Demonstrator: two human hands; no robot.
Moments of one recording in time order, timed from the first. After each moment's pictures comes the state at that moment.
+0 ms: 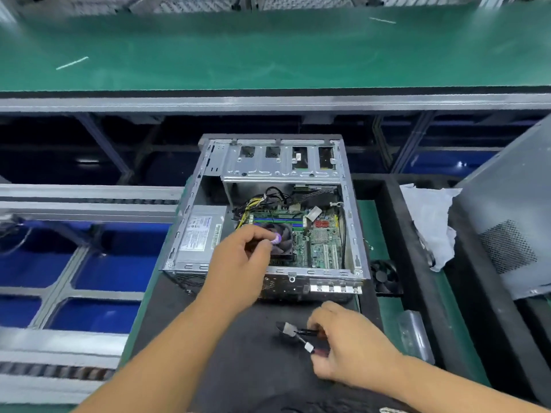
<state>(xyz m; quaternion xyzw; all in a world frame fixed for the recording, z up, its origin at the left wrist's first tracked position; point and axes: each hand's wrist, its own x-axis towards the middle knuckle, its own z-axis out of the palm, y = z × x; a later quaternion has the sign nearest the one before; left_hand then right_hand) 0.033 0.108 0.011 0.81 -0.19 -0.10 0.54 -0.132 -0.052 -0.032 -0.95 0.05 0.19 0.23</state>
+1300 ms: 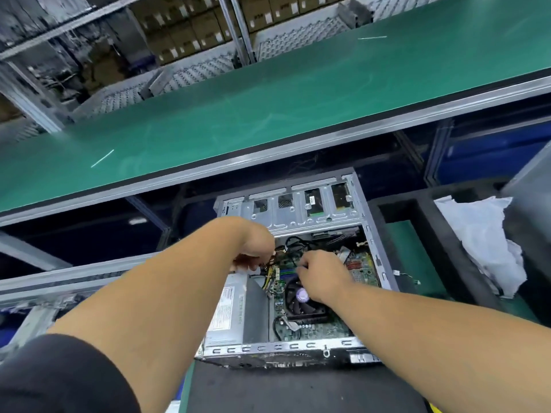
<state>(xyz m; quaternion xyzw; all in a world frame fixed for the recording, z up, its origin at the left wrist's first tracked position) 0.221 0.014 0.078 0.88 -0.15 -0.45 -0.06 0.088 -0.085 -0.047 -0.89 0.25 0.05 0.38</state>
